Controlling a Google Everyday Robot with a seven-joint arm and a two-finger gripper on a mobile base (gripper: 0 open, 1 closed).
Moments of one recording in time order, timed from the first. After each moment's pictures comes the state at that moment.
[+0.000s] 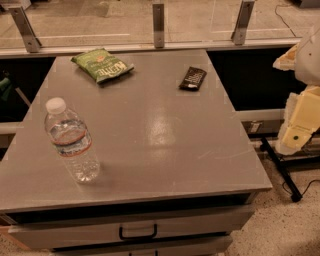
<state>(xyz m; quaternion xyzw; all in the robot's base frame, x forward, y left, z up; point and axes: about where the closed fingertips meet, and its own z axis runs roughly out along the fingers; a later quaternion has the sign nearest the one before) 0.438 -0.217 0.976 -0.60 0.78 -0.03 0.16</state>
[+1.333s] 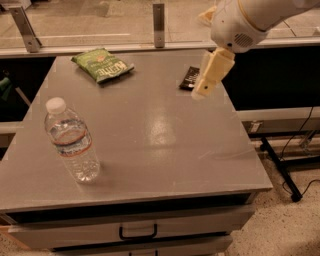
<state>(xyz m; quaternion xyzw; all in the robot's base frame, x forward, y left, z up) 0.569 -0.088 1.000 -0.67 0.66 0.00 0.35</state>
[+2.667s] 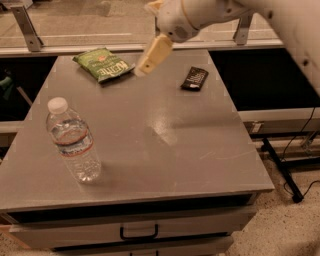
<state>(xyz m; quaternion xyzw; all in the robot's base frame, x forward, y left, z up) 0.660 0.036 1.002 -0.65 0.59 0.12 0.46</state>
